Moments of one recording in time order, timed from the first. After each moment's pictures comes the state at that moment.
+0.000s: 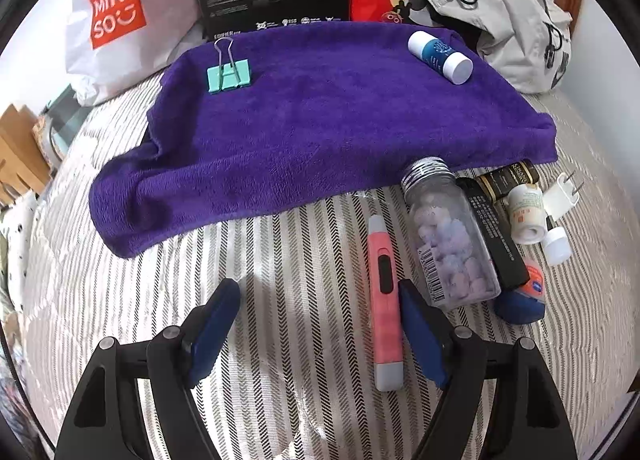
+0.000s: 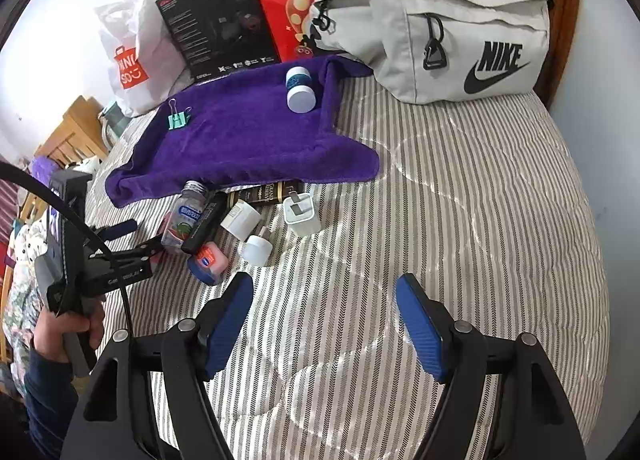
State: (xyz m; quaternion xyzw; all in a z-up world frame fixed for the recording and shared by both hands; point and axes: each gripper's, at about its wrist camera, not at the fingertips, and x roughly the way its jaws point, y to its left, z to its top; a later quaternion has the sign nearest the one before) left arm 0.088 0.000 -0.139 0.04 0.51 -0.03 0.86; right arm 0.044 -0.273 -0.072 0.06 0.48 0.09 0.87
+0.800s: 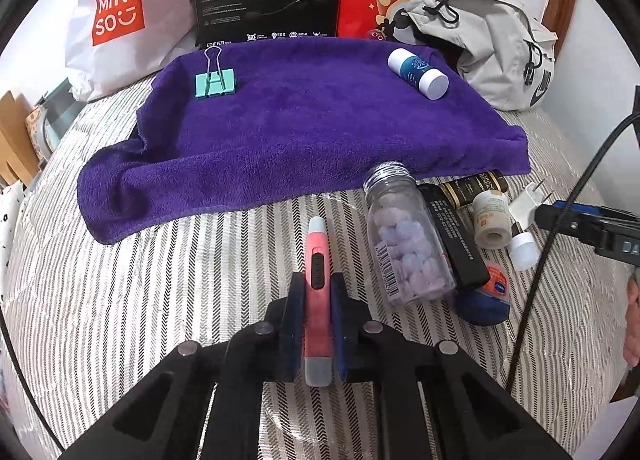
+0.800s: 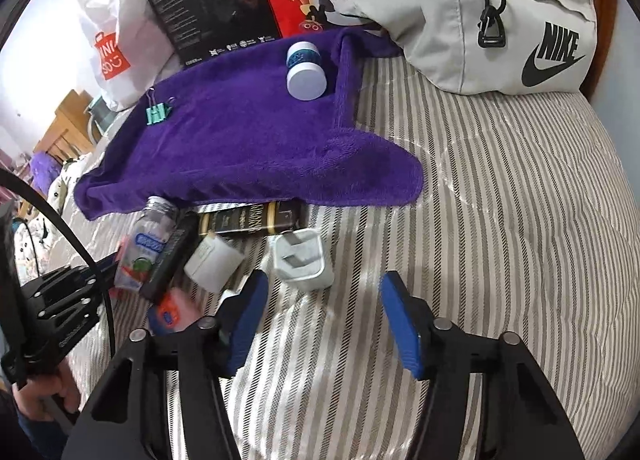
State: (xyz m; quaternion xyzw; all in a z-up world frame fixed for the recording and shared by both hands) left arm 0.074 -0.011 -0.136 0.02 0.48 -0.05 0.88; right arm 0.113 -0.246 -0.124 0.04 0.48 0.11 0.87
